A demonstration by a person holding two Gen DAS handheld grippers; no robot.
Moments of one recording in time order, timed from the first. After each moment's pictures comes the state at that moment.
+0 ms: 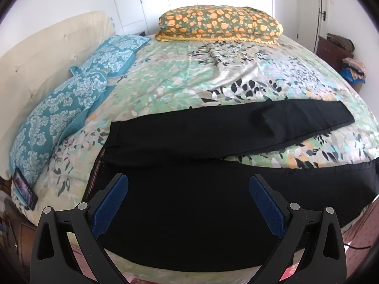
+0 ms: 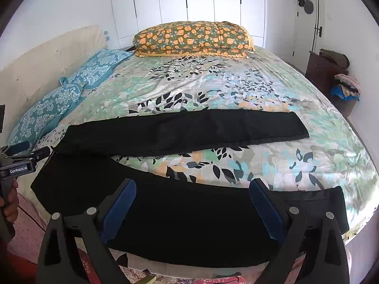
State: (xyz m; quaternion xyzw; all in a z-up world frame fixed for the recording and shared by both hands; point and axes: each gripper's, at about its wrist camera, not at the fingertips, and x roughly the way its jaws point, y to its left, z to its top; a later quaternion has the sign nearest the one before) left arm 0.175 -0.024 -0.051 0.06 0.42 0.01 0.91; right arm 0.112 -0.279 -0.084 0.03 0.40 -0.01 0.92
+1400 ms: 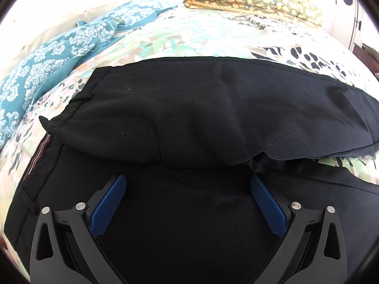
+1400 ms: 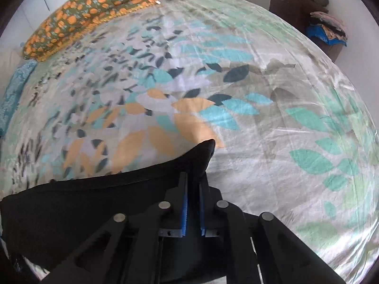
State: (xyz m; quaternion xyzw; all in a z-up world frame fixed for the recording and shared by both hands) left arm 0.278 0.036 -0.235 0.01 0.45 0.09 0.89; right arm 0.406 -0.618 -0.213 0.14 0.50 -0.09 0.85
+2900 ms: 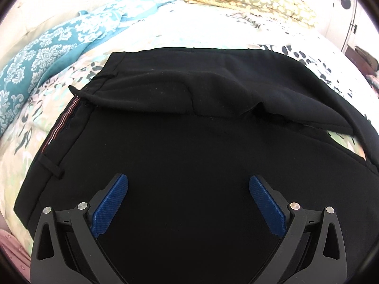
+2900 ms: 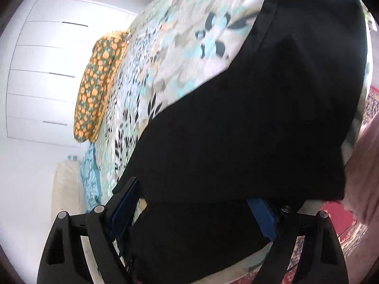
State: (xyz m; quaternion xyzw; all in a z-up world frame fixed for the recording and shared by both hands) left arm 0.227 0.063 -0.218 -0.02 0.48 0.06 0.88; right arm 0.065 -0.446 -0.230 0.55 0.35 -0.16 0.74
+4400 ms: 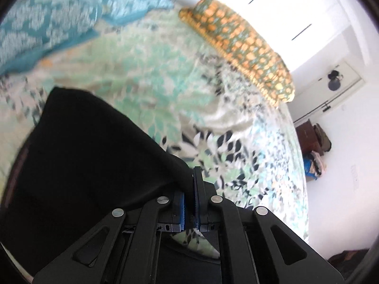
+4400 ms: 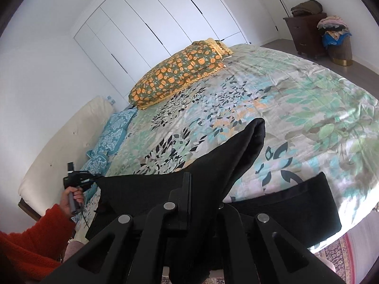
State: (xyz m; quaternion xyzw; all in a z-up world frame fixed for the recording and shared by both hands) left arm 0.336 0.084 -0.047 -0.28 0.43 -0.05 0.86; right arm 0.071 -0.503 -0.062 0.29 0.30 0.05 0.91
